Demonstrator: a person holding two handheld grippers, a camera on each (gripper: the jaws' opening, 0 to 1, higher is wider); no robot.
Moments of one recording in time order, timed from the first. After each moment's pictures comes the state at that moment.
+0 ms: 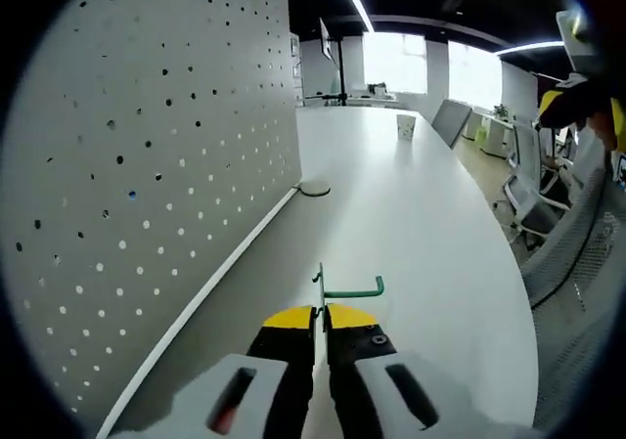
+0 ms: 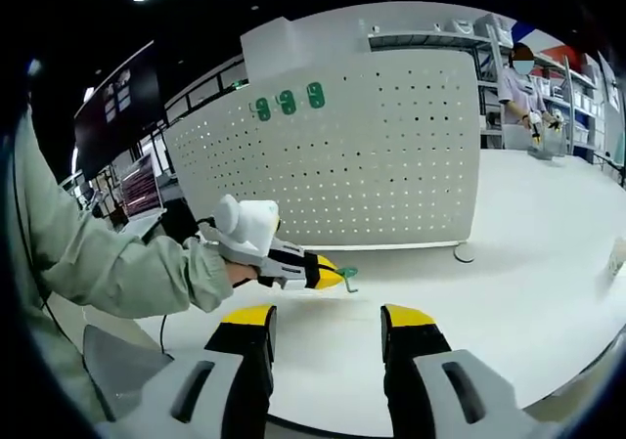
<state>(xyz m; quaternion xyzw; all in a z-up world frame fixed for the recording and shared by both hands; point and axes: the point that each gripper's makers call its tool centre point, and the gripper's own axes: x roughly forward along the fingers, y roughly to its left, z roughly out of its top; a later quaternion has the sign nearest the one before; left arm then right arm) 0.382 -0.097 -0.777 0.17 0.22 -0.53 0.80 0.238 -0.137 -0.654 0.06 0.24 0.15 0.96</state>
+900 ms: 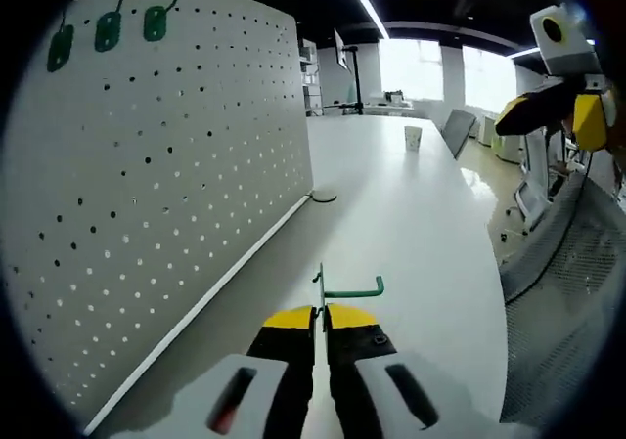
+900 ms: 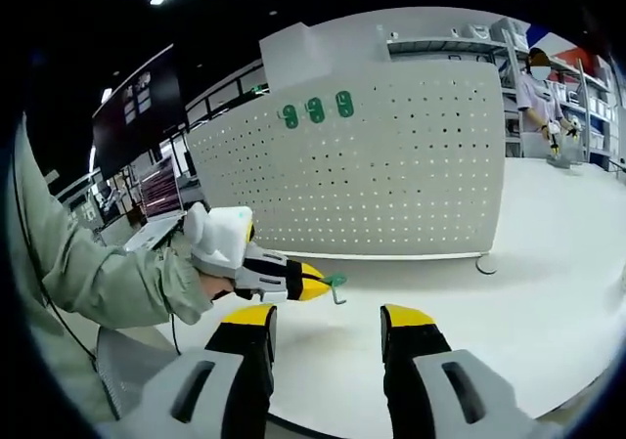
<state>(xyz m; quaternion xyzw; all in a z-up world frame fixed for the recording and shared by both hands) 0.346 -0.051 -0.743 0.17 0.20 -0.49 0.83 0.236 -0.112 -0.640 0.06 0.23 0.20 0.95</state>
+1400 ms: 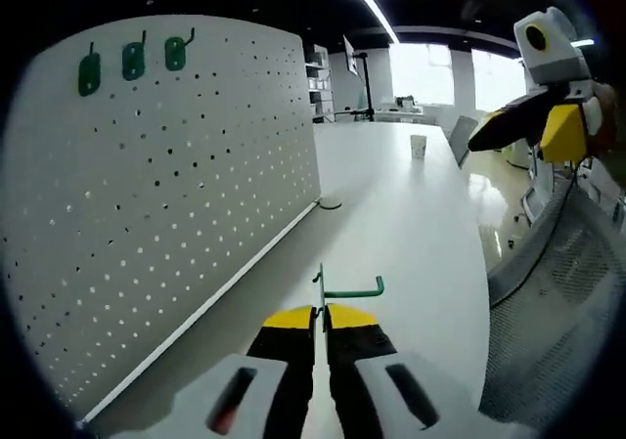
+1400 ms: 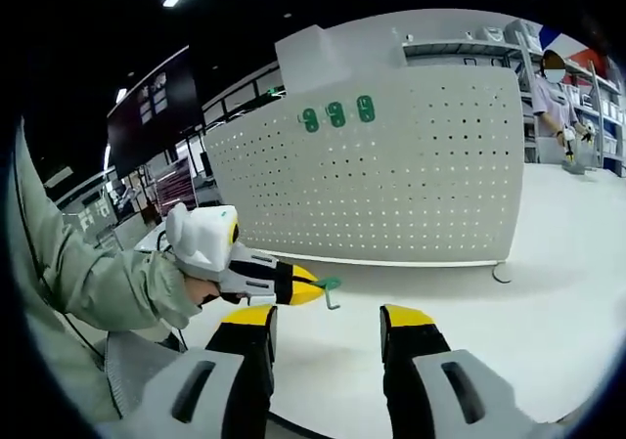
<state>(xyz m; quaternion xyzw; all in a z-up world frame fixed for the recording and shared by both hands) 0.323 -0.028 -0.718 0.16 0.19 -0.47 0.85 0.236 -0.096 -0.632 0.06 0.22 0.23 0.95</state>
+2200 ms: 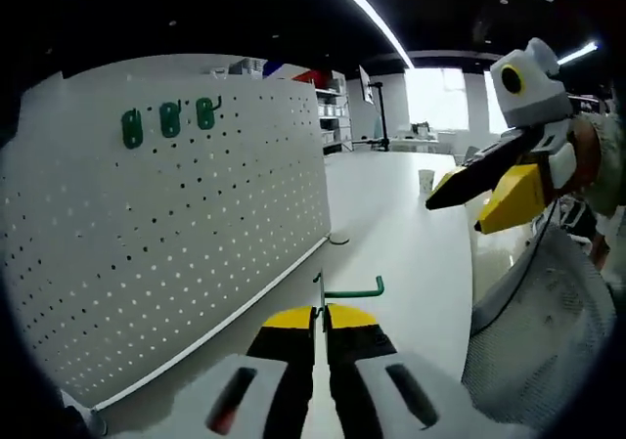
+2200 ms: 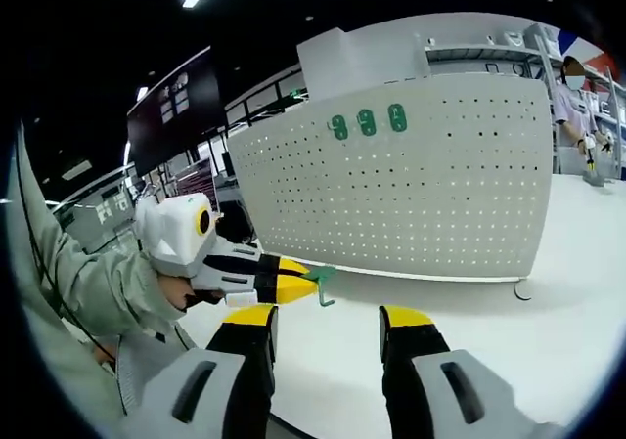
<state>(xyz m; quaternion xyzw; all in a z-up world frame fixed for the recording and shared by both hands) 0.301 -0.013 -0.657 0.13 0.14 -0.44 0.88 0.240 -0.070 -0.618 0.05 0.20 0.28 0.94</state>
